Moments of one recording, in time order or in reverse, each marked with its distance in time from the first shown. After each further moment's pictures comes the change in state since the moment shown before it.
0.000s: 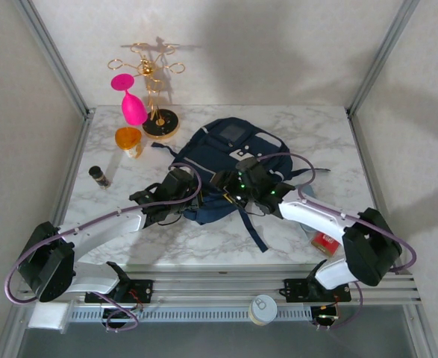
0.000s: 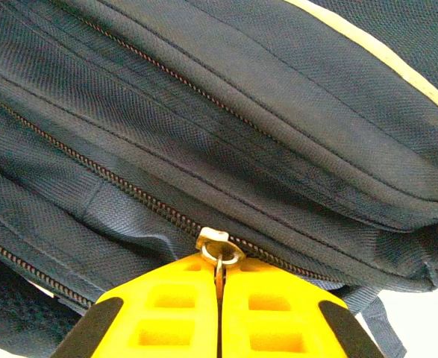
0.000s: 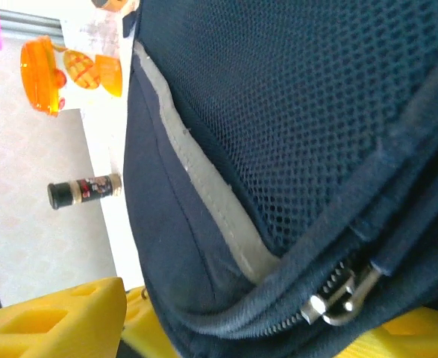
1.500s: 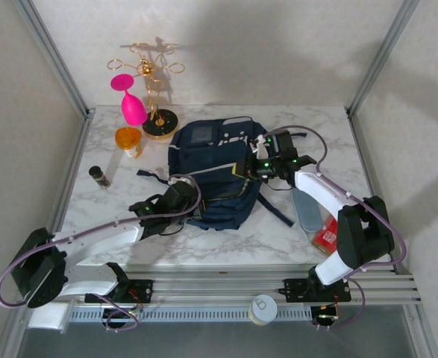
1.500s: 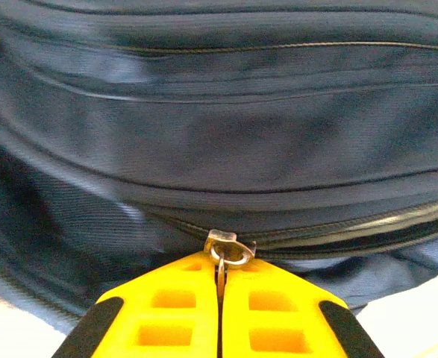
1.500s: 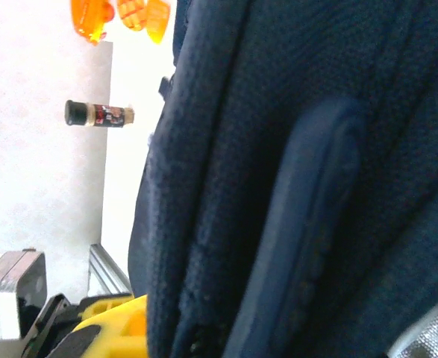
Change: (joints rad) left arm -0.098 -0.053 -0.077 0.021 -0.051 -0.111; right arm -0.380 0.102 0.171 -0.214 -0.537 -0.653
